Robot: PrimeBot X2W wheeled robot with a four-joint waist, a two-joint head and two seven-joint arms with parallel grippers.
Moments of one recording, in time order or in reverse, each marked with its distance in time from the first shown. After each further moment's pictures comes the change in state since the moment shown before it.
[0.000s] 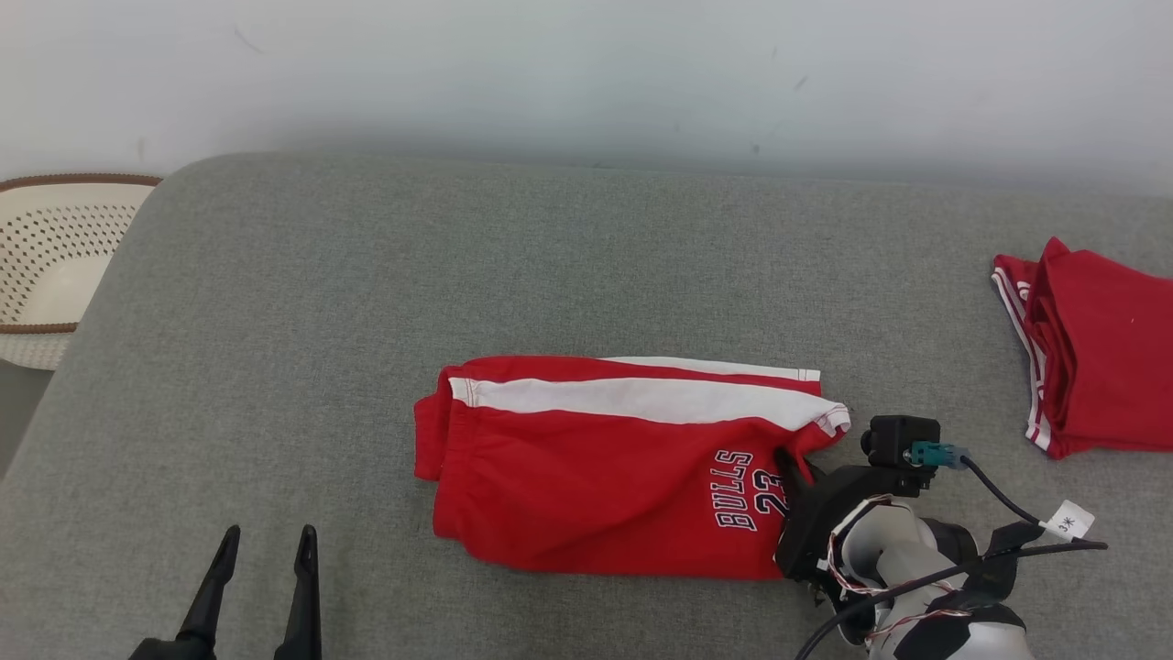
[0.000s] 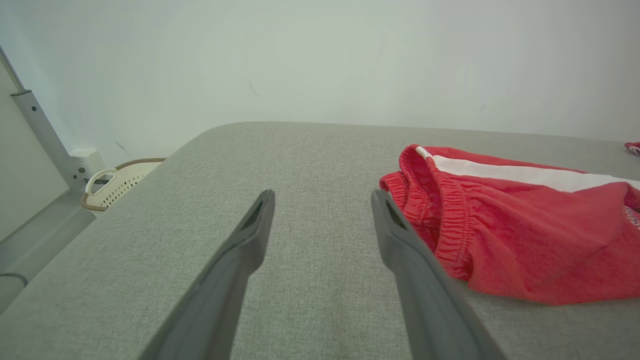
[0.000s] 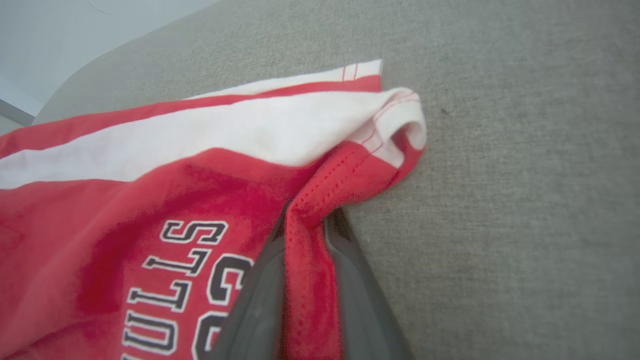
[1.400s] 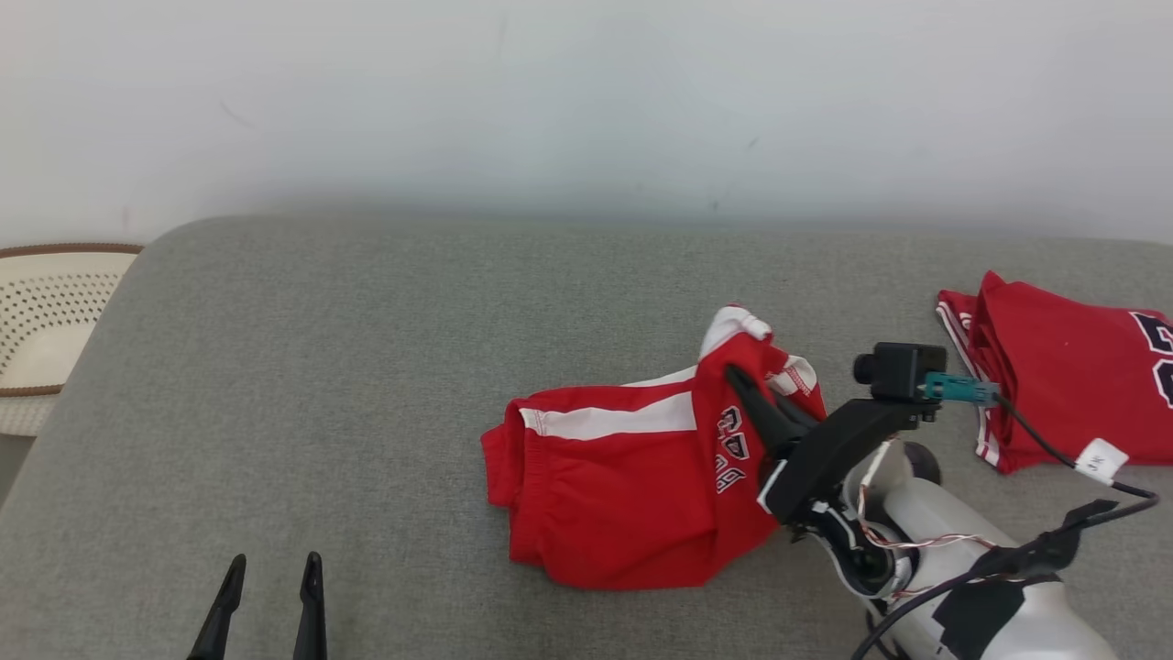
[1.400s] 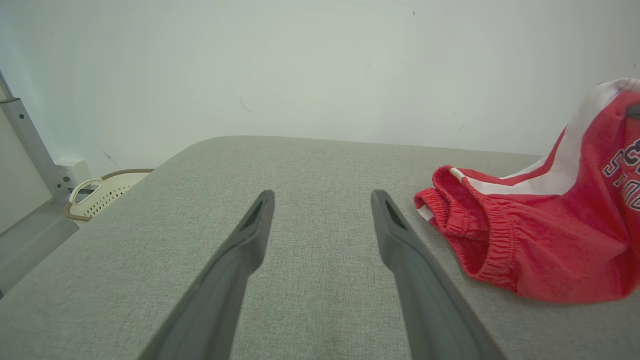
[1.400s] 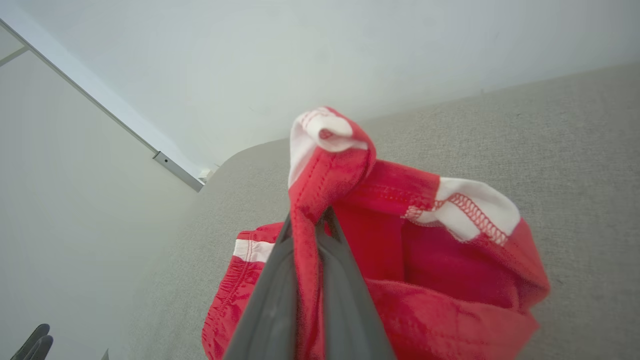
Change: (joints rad) left arm 0.041 -0.013 -0.002 -0.005 -0.011 0.018 0.000; right arm 0.004 -0.207 0.327 -0.477 0.433 0.000 0.030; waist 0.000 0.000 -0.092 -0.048
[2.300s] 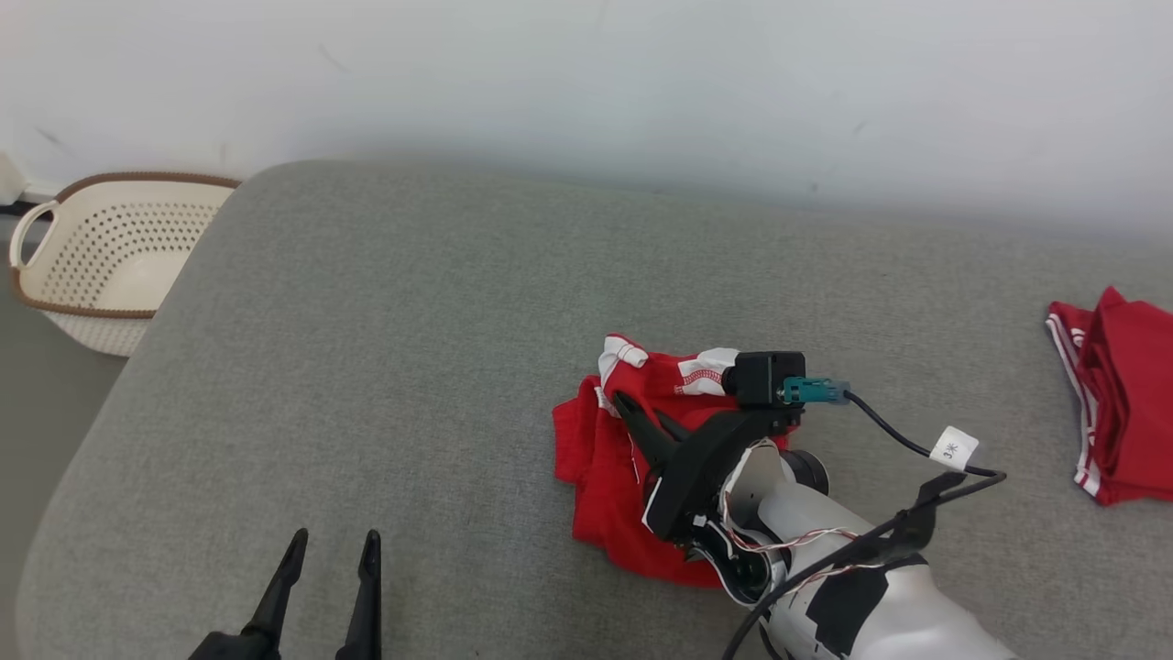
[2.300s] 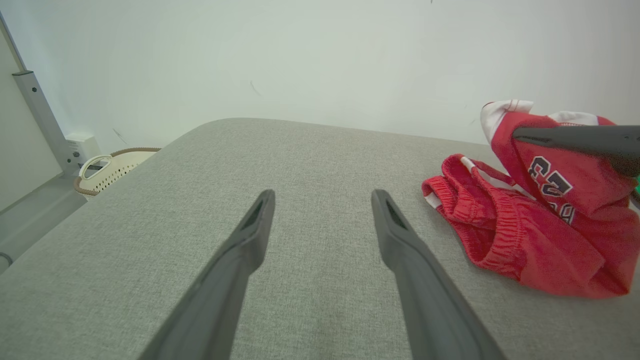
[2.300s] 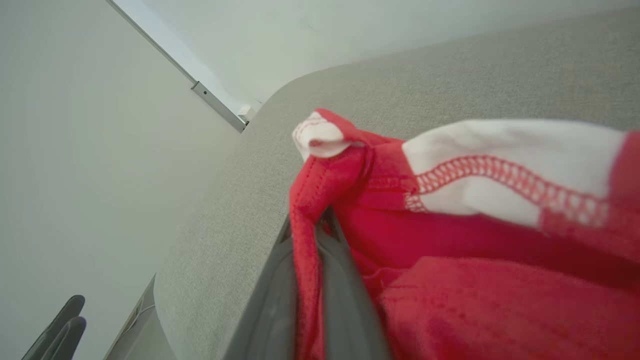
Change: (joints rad) left arm -0.059 -0.007 -0.102 0.043 -0.034 -0.001 0.000; right arm -0.127 0.230 0.162 0.250 0.040 0.000 -0.030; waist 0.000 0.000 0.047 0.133
